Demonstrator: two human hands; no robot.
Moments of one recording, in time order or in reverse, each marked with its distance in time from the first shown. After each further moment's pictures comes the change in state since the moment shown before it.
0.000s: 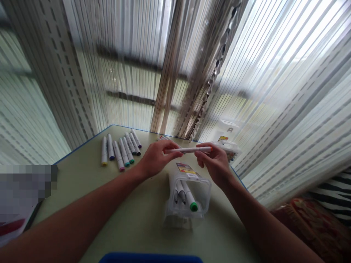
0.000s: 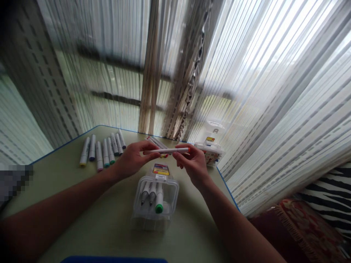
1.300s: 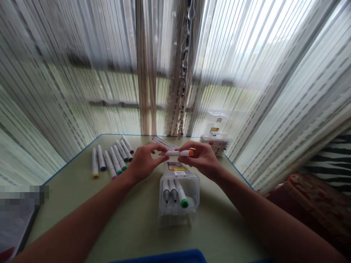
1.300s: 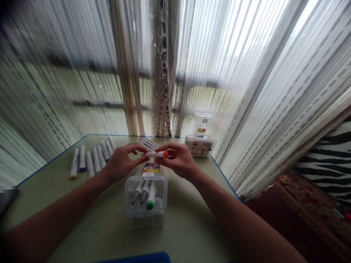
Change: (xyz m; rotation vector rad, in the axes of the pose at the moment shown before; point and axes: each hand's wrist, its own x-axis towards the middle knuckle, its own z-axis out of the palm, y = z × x) left_hand 0.002 -0.004 -0.005 0.303 -0.030 0.038; right_hand -0.004 -0.009 0.007 0.061 -0.190 0.023
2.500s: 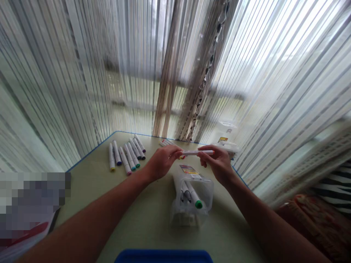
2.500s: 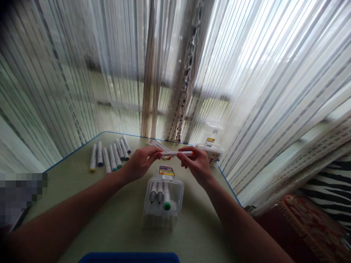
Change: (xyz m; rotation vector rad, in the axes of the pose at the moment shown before) left_hand 0.000 0.005 0.000 -0.144 -0.059 0.114; right_hand 0.002 0.006 -0.015 -0.239 0.177 -0.080
